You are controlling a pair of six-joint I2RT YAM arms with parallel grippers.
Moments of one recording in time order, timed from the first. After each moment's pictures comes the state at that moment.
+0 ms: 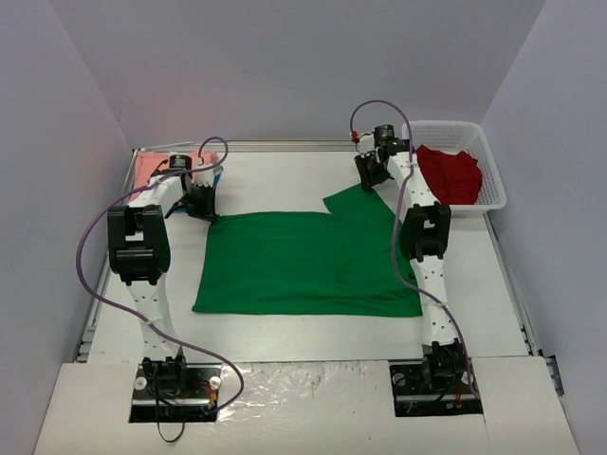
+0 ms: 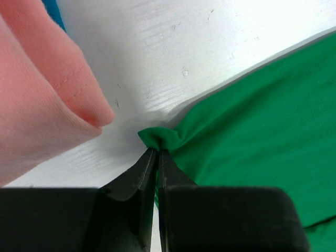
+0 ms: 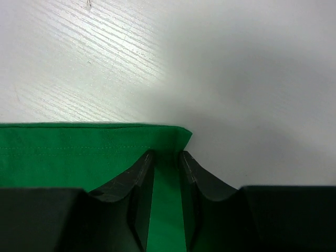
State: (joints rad) left arm 0.03 2.11 1.63 -0.67 0.39 0.19; right arm 0.14 2.73 2.61 -0.94 -0.20 -0.29
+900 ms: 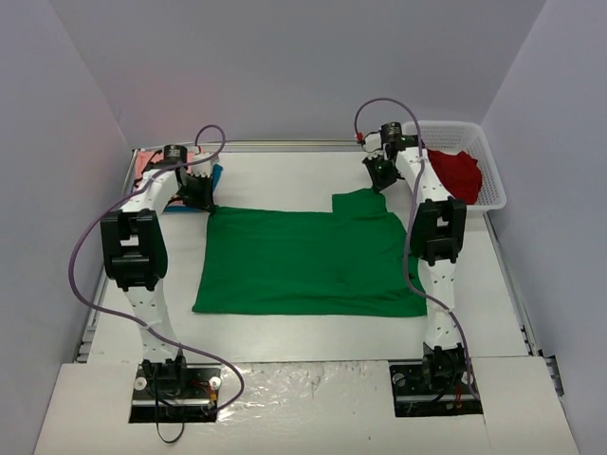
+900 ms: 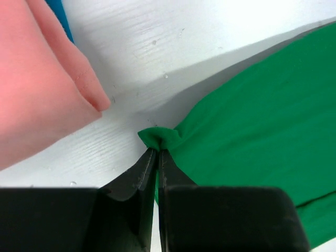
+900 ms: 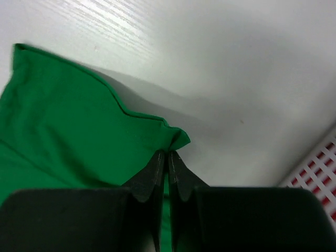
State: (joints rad) left arm 0.03 2.06 1.67 -0.72 0.41 0.20; right arm 0.13 2.51 2.33 -0.96 -0.13 -0.34
